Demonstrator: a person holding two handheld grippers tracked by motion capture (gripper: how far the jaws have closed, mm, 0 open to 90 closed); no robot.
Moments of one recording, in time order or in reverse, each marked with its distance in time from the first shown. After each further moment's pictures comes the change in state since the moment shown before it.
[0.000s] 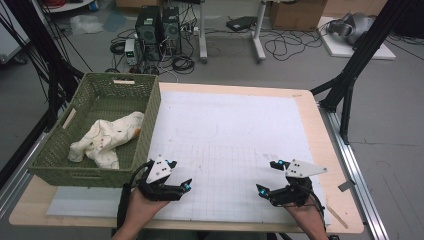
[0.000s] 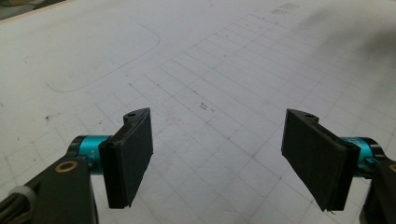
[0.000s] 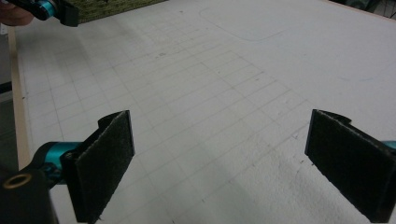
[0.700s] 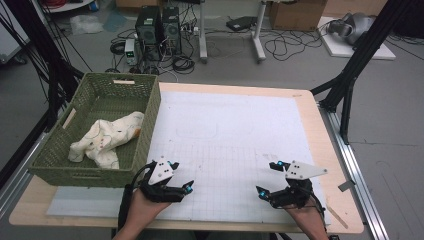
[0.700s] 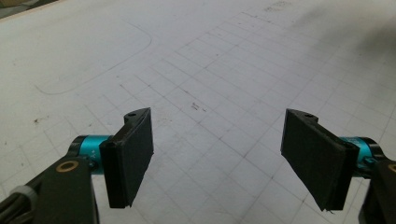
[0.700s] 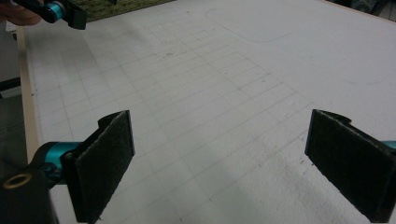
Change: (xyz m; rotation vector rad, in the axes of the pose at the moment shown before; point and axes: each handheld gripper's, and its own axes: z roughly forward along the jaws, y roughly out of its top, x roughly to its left) left arm -0.004 0.000 0.002 0.008 -0.020 0.017; right arm 0.004 0.001 -0.002 -0.004 0.012 -0.016
